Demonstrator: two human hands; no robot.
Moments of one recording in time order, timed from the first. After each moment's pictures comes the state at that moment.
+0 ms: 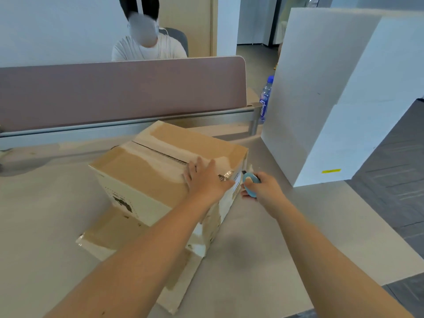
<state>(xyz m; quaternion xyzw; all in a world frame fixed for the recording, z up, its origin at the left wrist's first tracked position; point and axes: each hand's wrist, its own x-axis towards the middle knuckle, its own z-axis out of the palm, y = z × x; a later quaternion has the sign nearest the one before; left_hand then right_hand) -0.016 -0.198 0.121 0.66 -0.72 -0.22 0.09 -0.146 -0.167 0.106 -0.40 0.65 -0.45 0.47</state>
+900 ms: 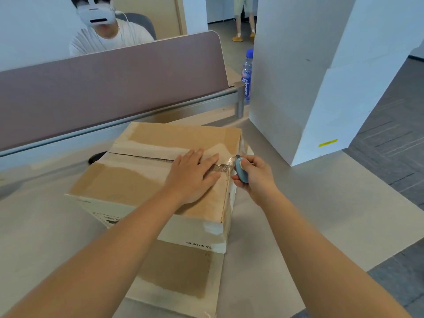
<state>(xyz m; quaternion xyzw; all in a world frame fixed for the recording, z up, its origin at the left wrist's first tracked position) 0.013 -0.236 0.109 0.47 -0.88 -0.07 -0.02 -0.131 -0.191 0.095 -0.19 0.58 -0.59 0.52</state>
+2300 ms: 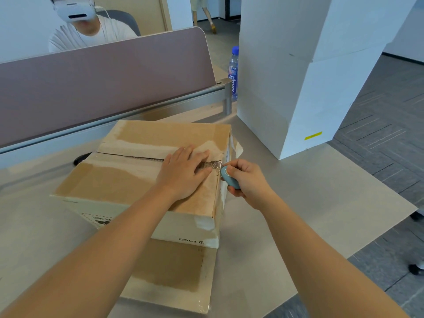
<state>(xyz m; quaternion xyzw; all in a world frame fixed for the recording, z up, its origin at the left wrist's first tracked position) 0.011 -0.240 0.098 0.47 -0.88 -0.08 0.01 -0.130 -0.165 0.094 -0.32 0.63 -0.50 0.51</state>
